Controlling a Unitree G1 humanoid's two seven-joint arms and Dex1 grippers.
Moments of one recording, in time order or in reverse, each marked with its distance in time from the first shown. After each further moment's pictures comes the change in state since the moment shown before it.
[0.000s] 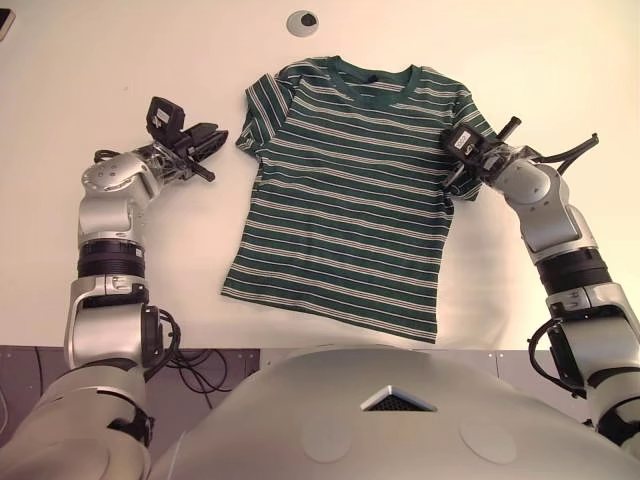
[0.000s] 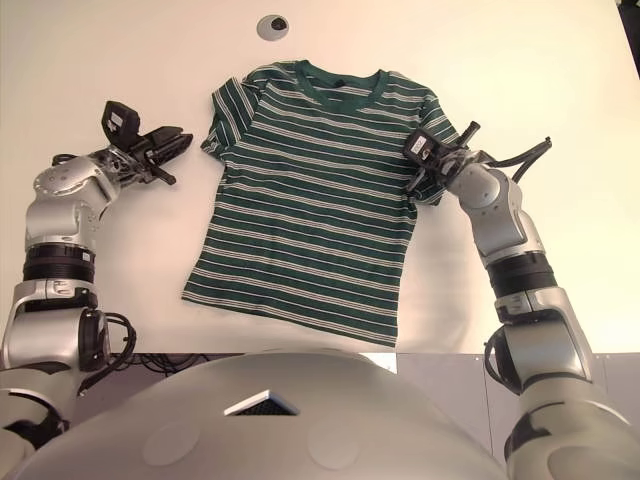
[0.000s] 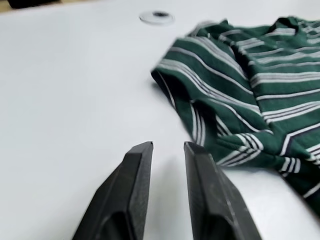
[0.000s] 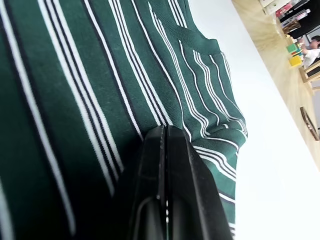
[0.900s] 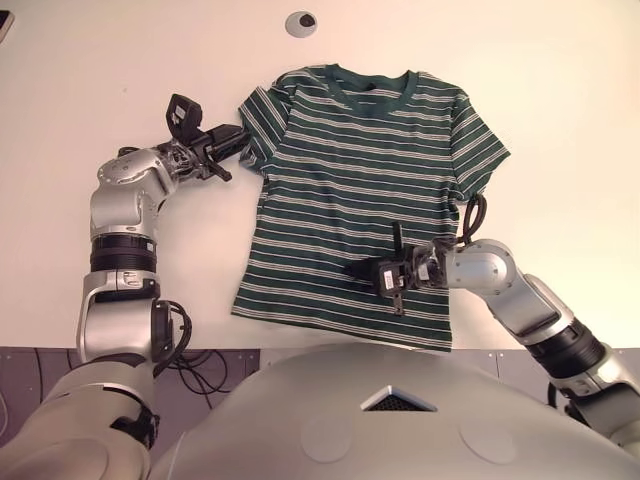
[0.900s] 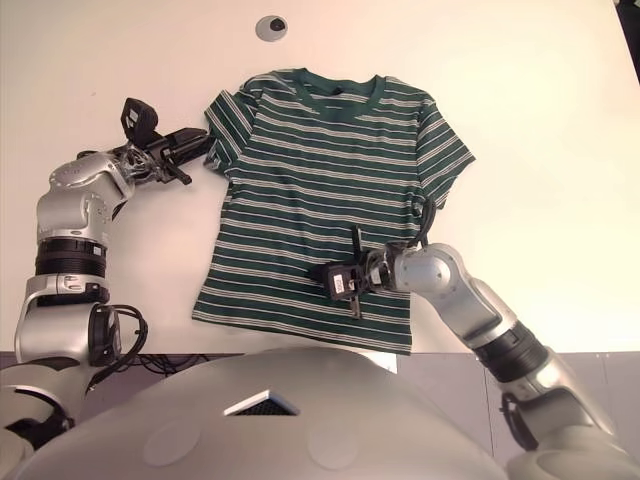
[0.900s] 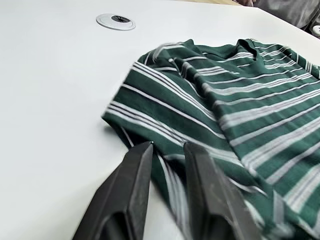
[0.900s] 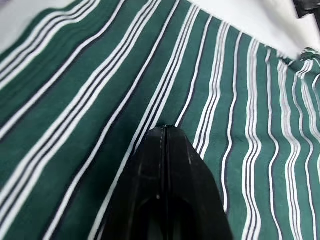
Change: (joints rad) left arm -0.018 -0.033 0.011 -0.066 -0.046 0.134 -0.087; right arm 0.345 -0.170 0.294 -0.718 0.158 0.006 0.560
